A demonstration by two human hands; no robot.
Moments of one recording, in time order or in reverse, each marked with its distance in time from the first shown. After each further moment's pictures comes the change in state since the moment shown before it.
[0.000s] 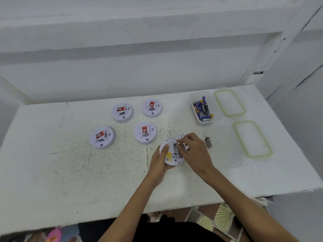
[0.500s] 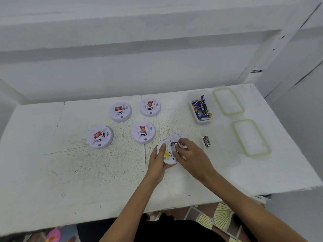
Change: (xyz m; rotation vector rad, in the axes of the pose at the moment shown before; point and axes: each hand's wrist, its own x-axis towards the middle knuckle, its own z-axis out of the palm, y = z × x) left_hand 0.000 -0.002 0.004 -0.043 0.049 -0.009; right_hand -0.017 0.007 0.000 -0.234 -0.103 -0.245
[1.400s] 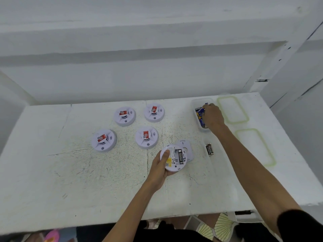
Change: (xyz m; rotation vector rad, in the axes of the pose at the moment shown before) left_hand -0.003 0.008 -0.002 -0.007 -0.051 -0.054; right_hand 0.154 0.131 -0.027 -0.190 -0.138 0.518
